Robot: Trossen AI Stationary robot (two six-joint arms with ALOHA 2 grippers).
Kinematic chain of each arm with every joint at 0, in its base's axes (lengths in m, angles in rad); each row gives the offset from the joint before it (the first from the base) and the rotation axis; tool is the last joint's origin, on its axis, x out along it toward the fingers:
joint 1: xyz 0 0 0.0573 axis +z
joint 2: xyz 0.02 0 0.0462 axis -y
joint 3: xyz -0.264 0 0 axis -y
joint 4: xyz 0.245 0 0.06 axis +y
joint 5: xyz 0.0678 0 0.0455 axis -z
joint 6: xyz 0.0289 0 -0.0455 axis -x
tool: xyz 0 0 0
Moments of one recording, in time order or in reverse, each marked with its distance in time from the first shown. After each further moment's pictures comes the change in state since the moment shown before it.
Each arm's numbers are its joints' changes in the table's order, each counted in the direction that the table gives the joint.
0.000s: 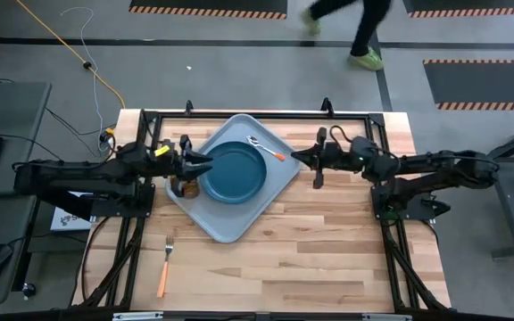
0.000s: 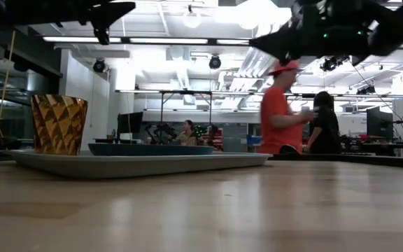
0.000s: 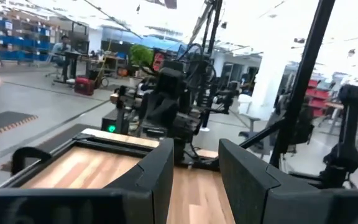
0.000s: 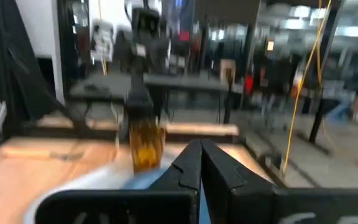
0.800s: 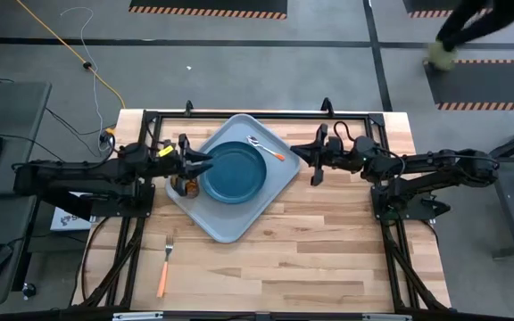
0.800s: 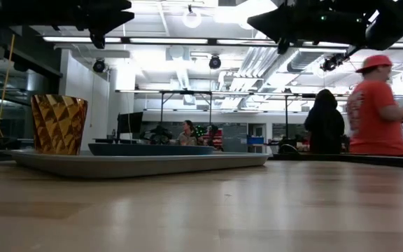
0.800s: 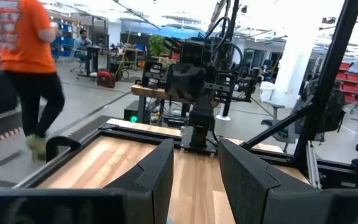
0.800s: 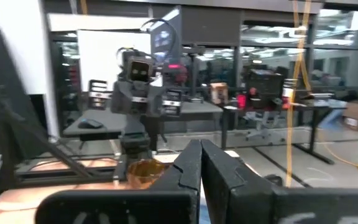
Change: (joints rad) left arm 0.000 0.020 0.000 0.082 -0.074 -0.057; right arm 0.052 -0.001 0.055 -0.070 0.094 -0.095
